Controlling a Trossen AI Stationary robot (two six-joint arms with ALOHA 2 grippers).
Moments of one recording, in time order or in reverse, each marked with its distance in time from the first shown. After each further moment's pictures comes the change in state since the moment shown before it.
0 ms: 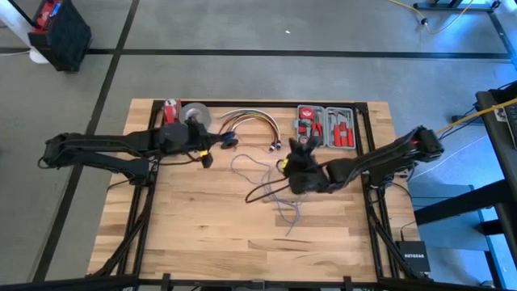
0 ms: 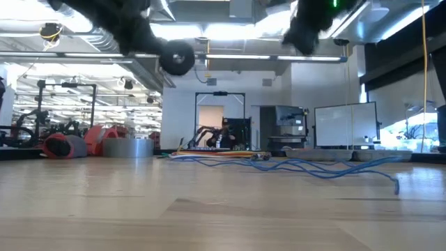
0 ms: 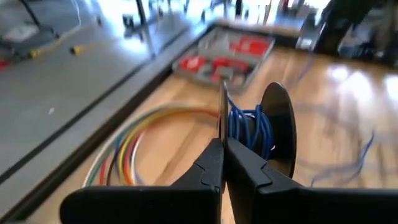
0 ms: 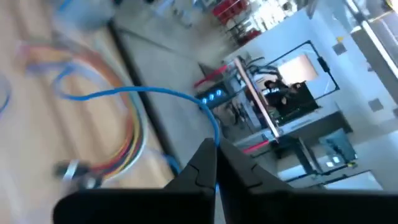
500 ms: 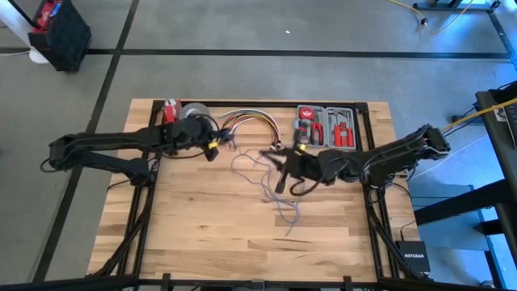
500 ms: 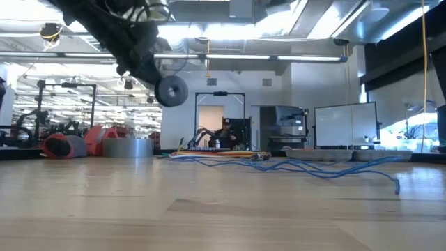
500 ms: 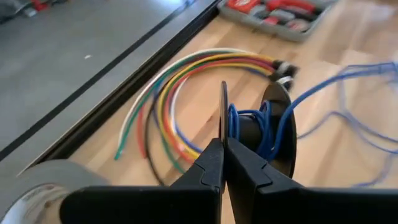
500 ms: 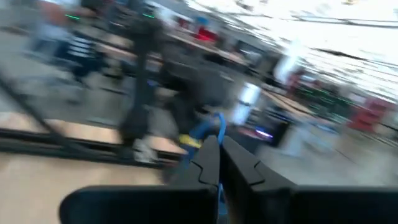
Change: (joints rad) left arm 0.146 0.107 -0.001 -0.108 0.000 -0.035; right arm 0.000 -0.079 0.096 0.697 -0.688 -0.247
